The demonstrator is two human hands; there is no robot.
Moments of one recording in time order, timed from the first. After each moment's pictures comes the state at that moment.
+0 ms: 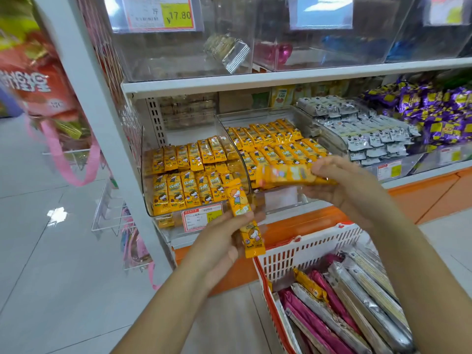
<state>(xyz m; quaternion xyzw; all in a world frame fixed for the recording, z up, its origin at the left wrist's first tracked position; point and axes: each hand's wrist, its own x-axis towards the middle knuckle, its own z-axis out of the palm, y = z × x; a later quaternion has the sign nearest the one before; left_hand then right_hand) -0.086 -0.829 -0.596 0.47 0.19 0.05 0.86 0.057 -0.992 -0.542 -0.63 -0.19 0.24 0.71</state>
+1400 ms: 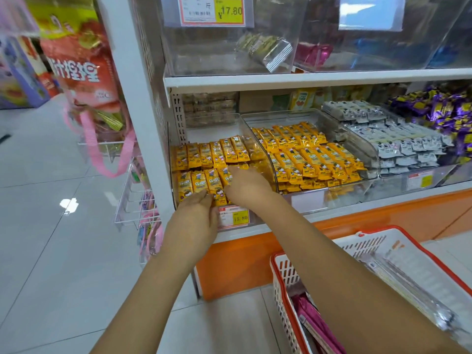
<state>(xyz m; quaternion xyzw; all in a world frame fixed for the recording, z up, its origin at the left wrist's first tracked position) -0.107 -0.739 -0.612 0.95 0.24 0.16 0.14 0.027 -0.788 -0.584 -0.92 -0.33 0.13 0.14</state>
